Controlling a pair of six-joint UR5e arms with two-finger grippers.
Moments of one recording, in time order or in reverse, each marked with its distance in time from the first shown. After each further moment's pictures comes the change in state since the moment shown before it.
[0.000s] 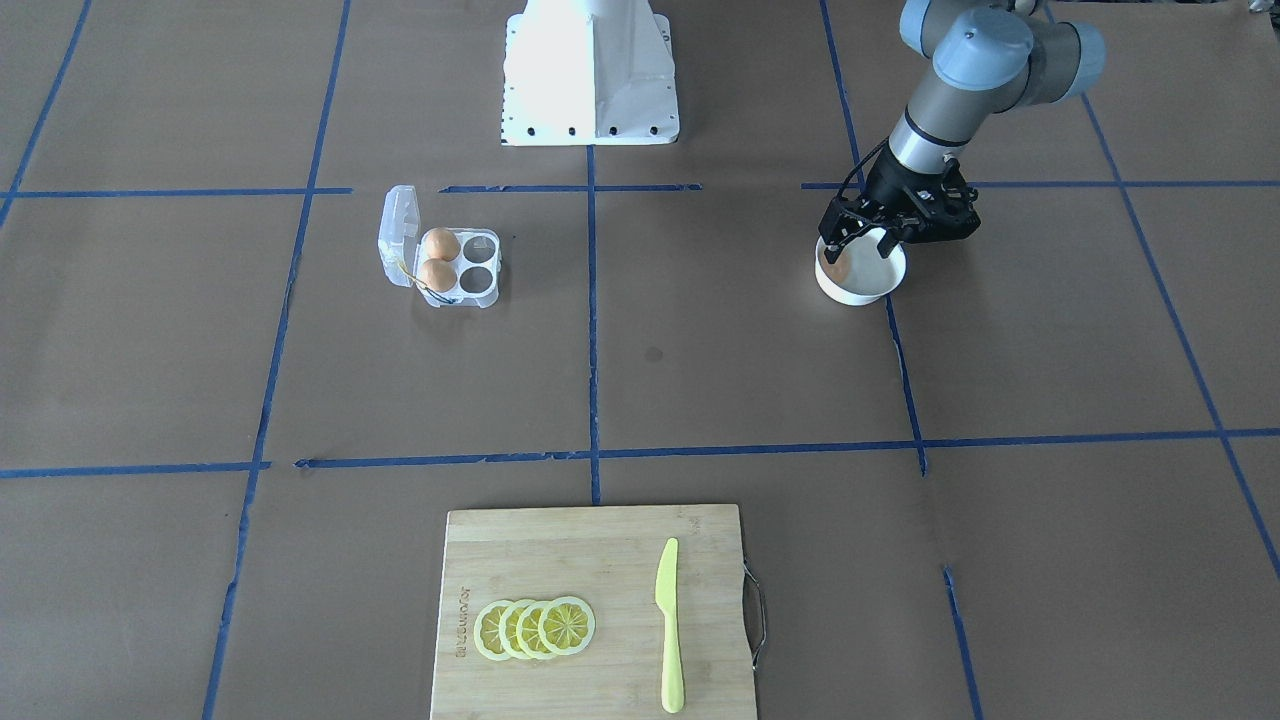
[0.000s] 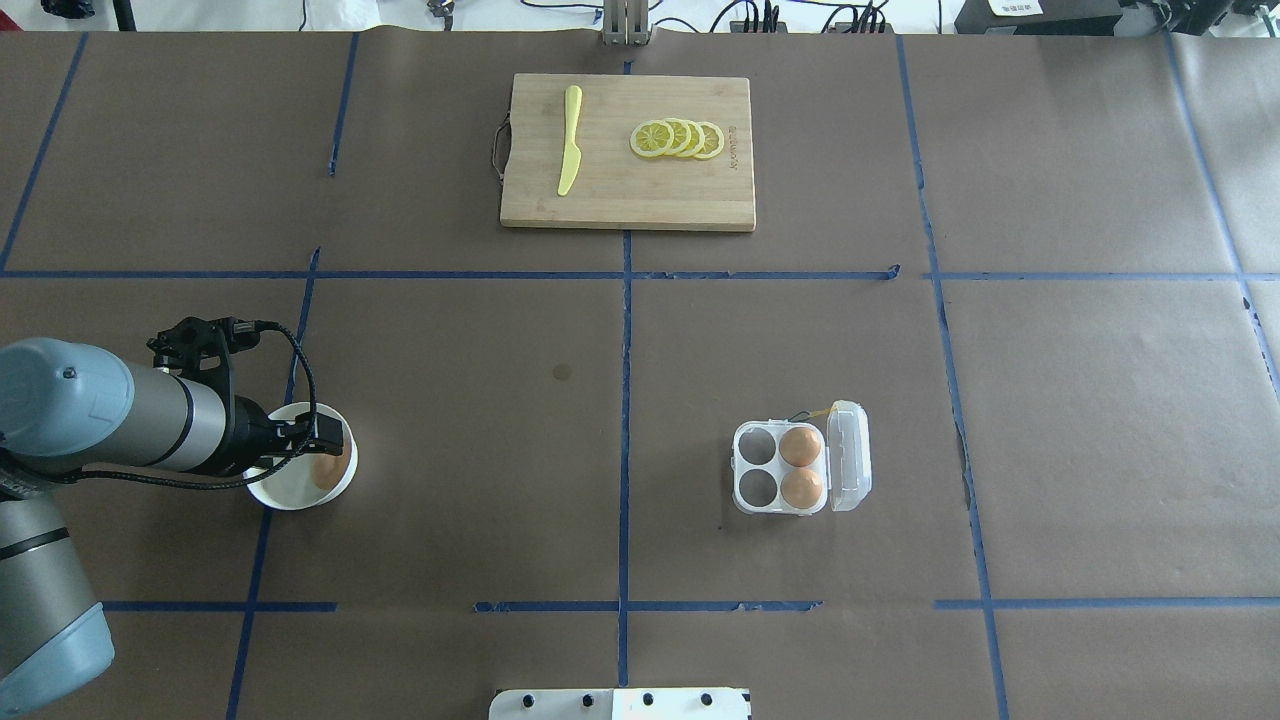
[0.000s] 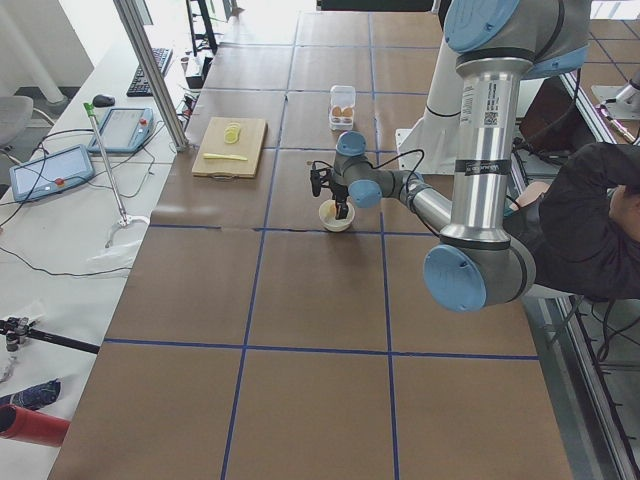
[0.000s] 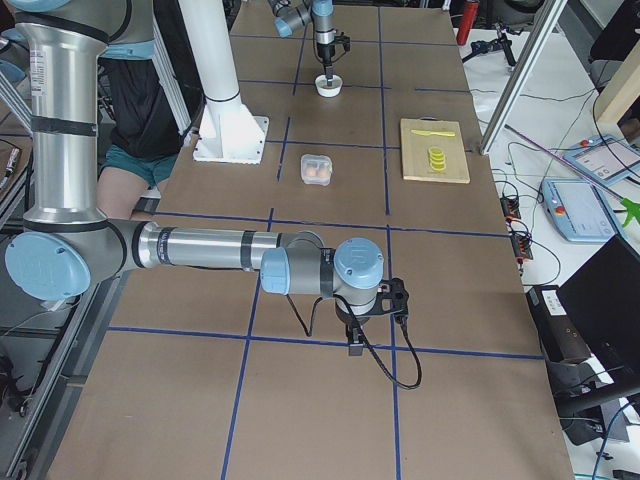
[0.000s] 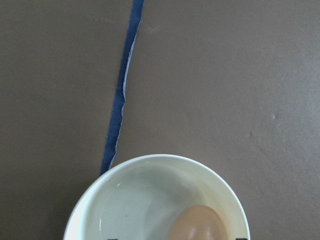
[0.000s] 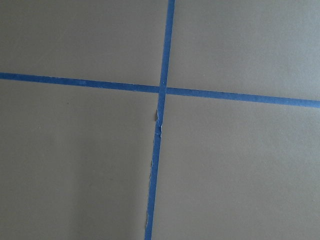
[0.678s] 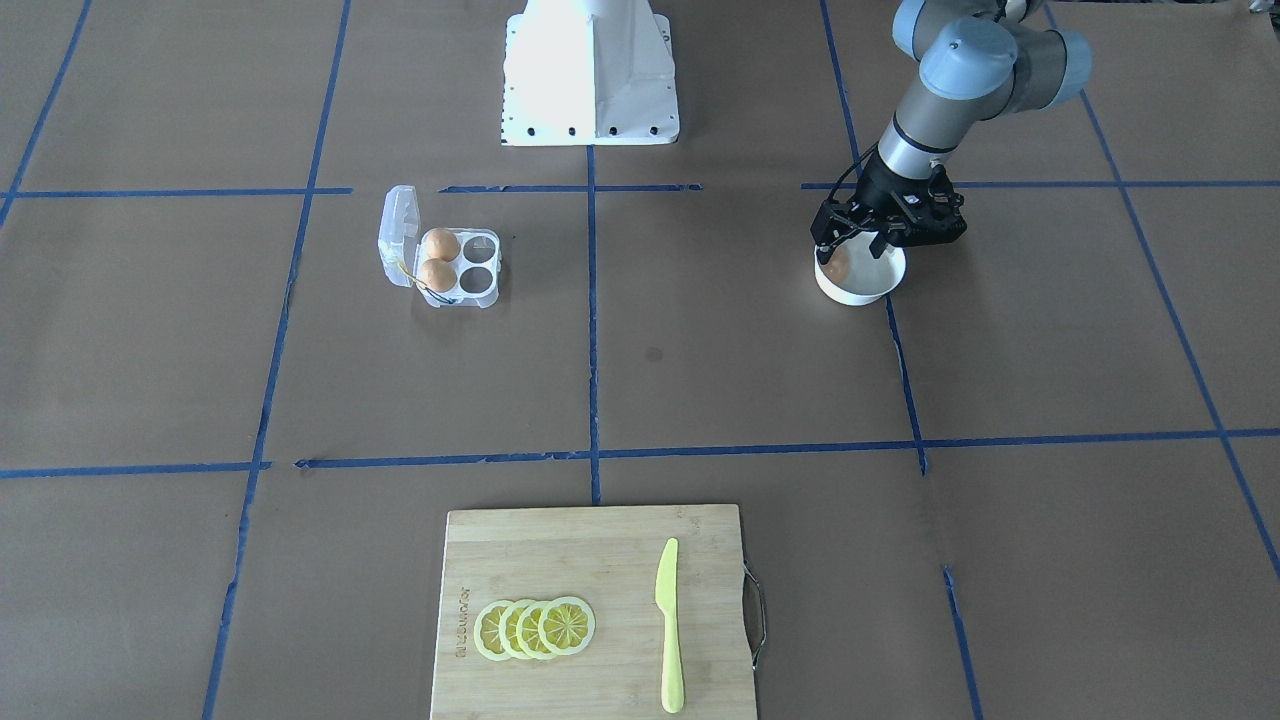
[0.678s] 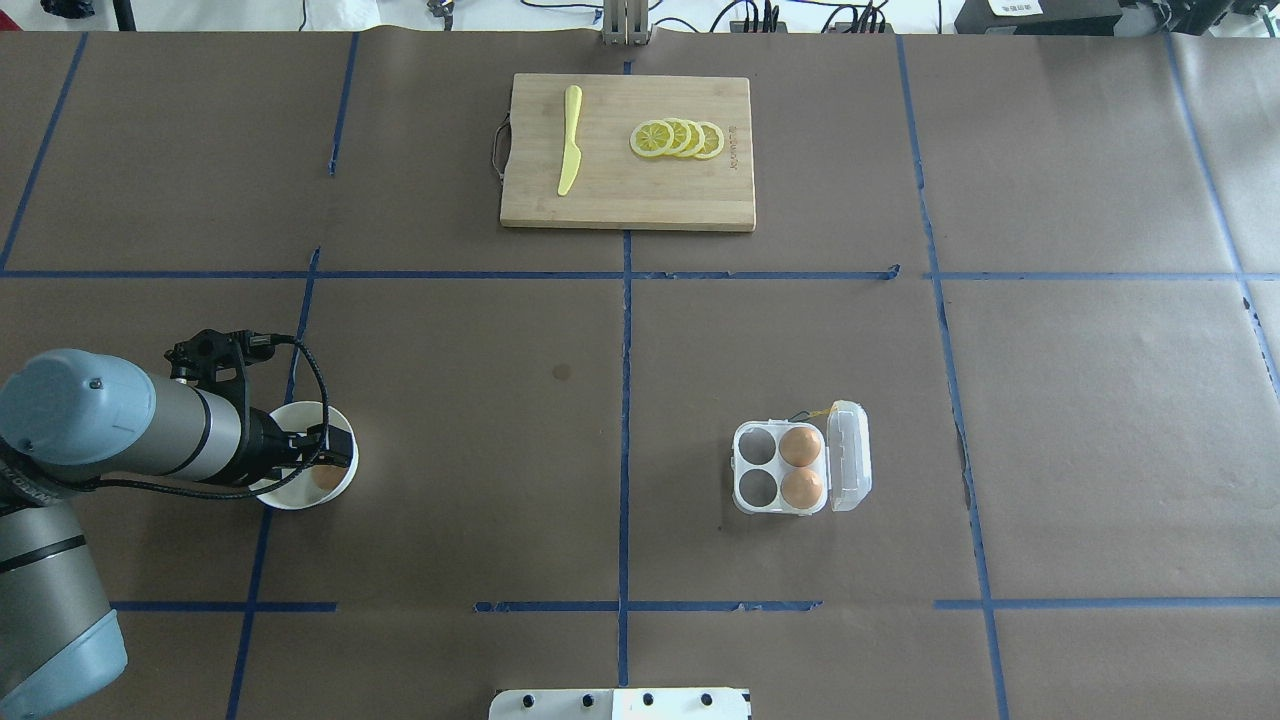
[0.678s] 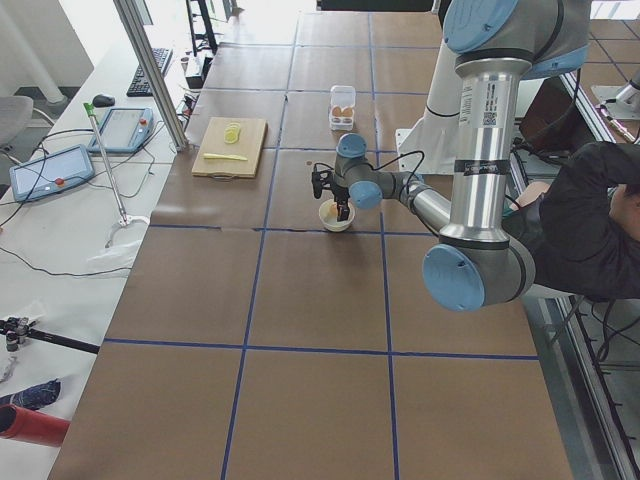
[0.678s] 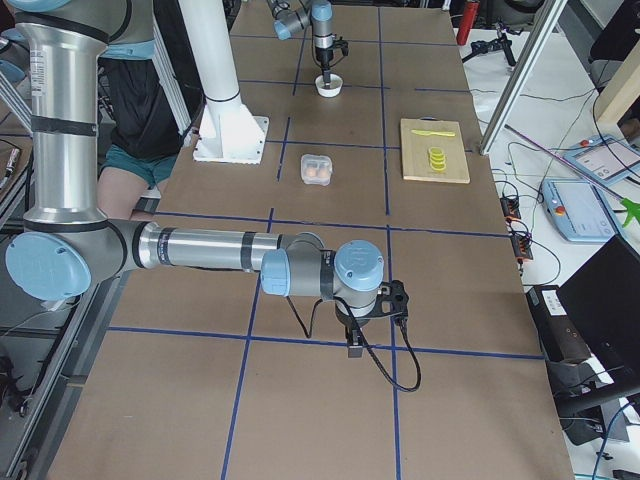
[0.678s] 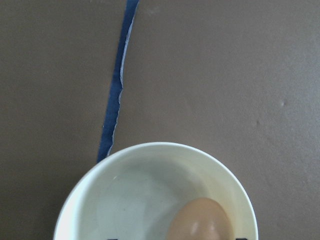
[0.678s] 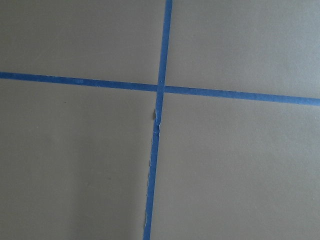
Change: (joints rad) left arm 0.021 -0.014 0.023 0.001 0.000 0.000; right arm 0.000 0.001 -0.008 0.000 0.000 0.000
